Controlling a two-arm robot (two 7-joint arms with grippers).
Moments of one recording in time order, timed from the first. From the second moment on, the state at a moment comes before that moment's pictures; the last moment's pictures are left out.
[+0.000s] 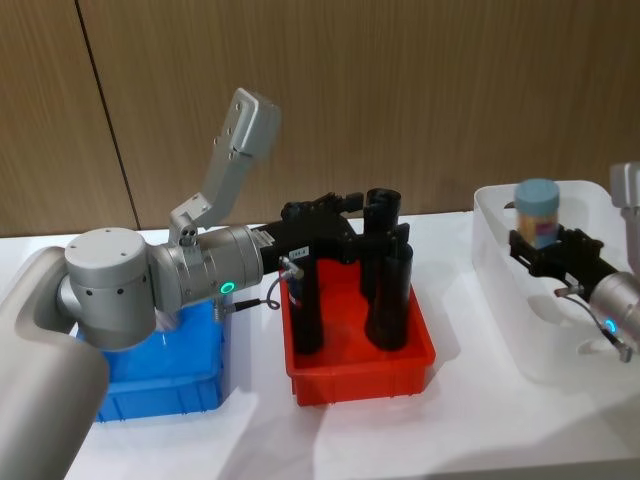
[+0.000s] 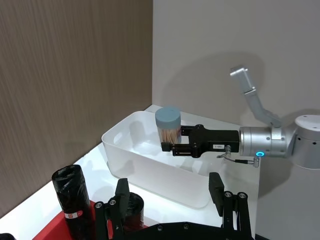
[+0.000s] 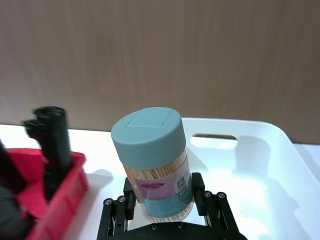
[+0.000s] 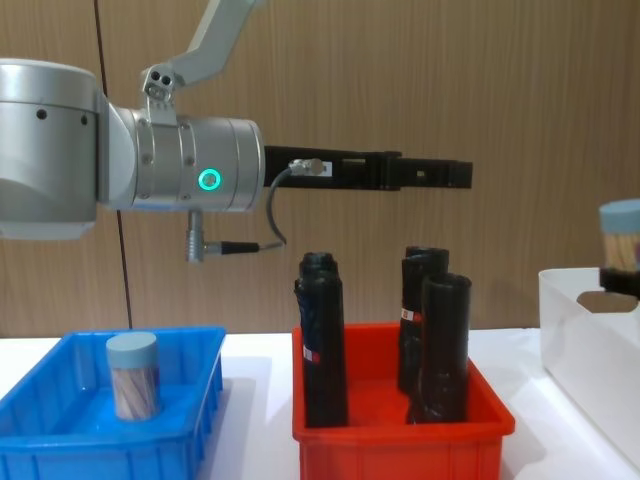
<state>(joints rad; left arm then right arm) -0.71 0.19 0.39 -1.17 -0.37 0.30 -0.78 0.50 0.26 -0.14 -1.09 0.27 0.12 0.21</state>
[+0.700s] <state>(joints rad) -0.71 0.19 0.39 -1.17 -0.37 0.30 -0.78 0.64 0.26 -0.12 -0.78 0.27 0.07 0.25</state>
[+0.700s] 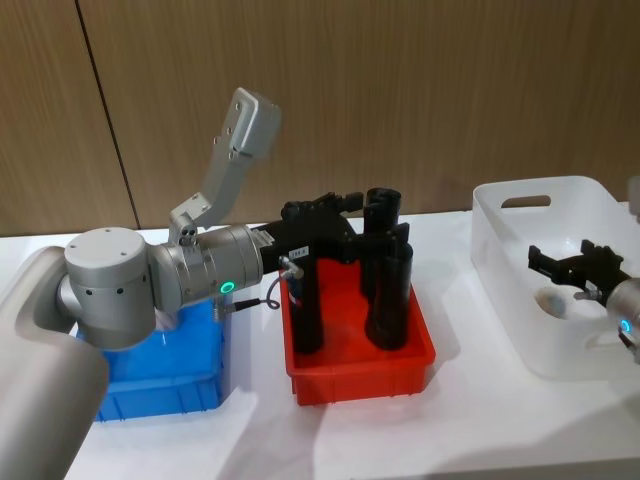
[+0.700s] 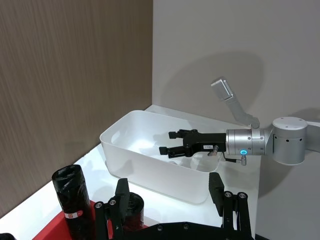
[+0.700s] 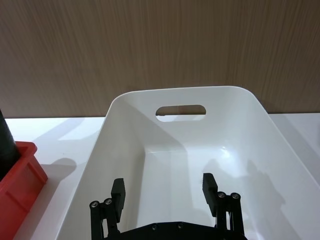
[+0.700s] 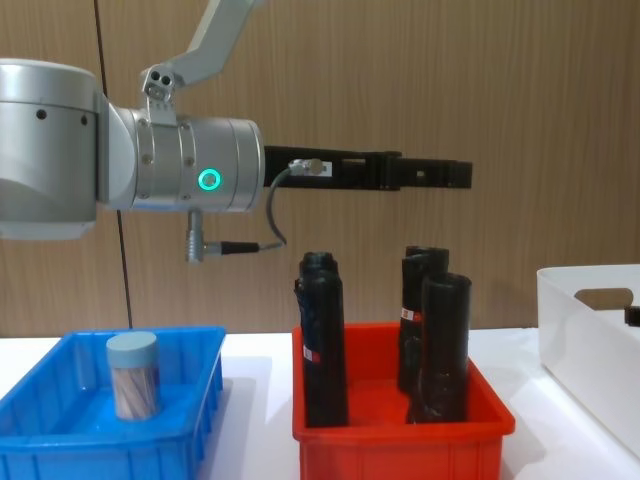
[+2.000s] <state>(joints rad) -0.71 0.19 0.39 -1.17 -0.37 0.30 -0.78 0.66 0.26 -0.10 -0.72 0.28 0.04 0.28</state>
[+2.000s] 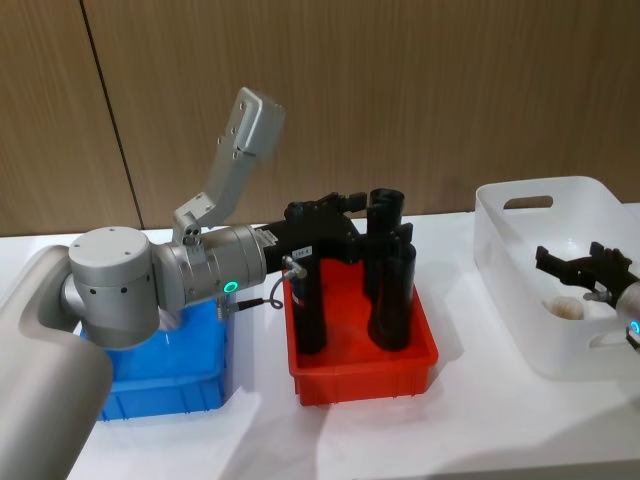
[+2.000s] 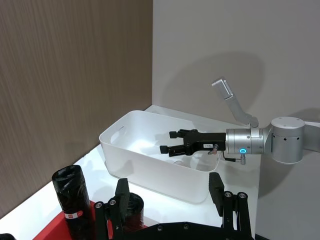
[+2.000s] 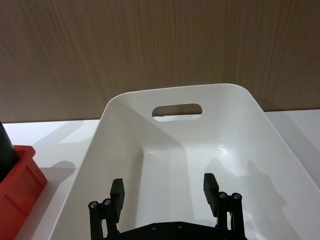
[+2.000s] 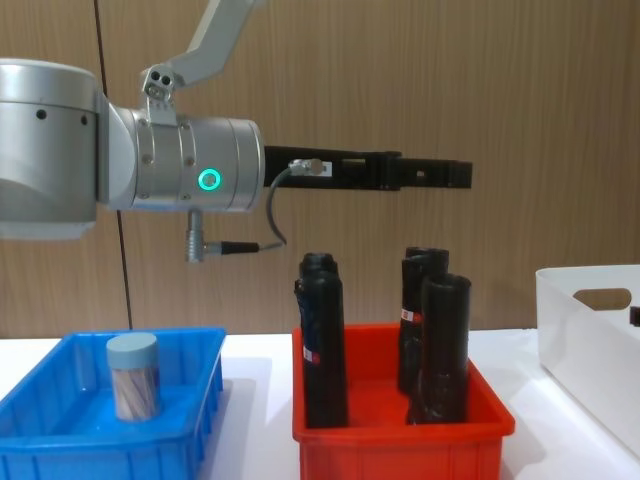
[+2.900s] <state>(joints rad) -0.71 0.19 0.39 -1.17 -0.37 0.30 -0.78 0.53 0.28 -0.08 -0.97 0.32 0.01 0.22</state>
